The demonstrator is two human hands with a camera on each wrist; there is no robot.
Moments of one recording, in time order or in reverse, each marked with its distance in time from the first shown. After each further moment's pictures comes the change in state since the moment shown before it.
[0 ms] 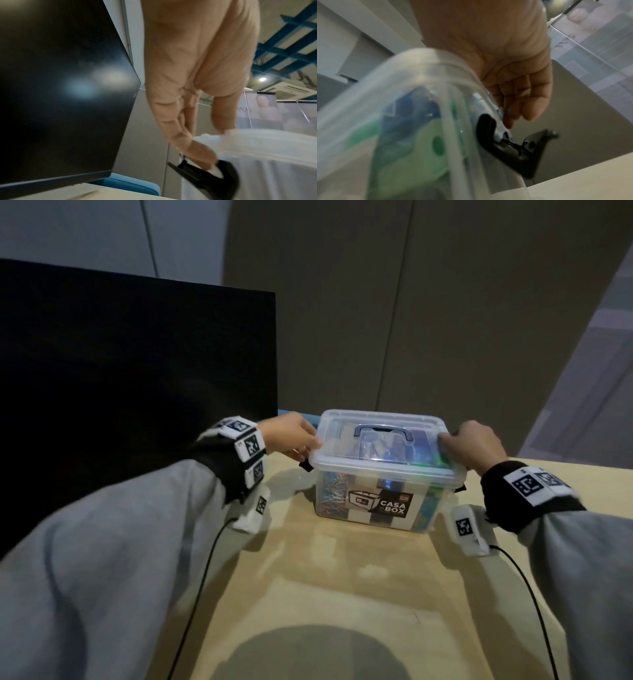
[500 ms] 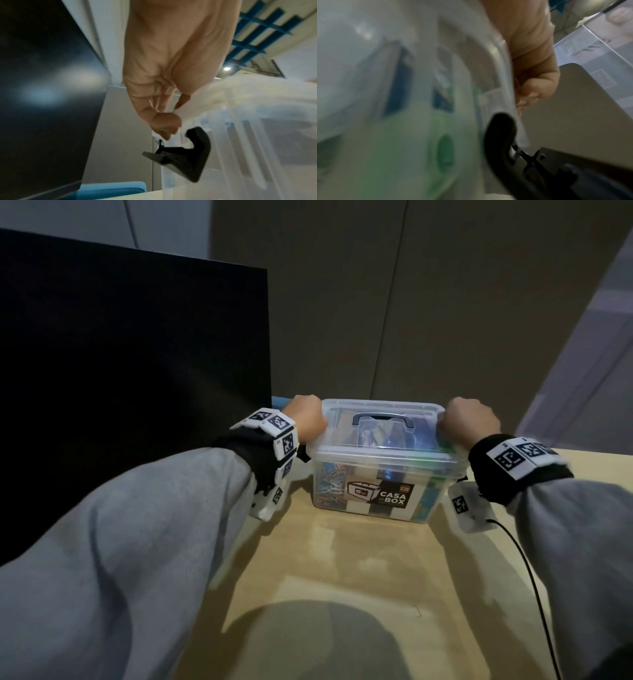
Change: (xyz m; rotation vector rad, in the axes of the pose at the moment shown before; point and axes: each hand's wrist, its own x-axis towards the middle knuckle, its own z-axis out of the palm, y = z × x) left_hand 0.025 0.021 0.022 0.422 0.251 0.051; right_hand 0.012 -0.022 0.000 -0.299 0.083 -0.071
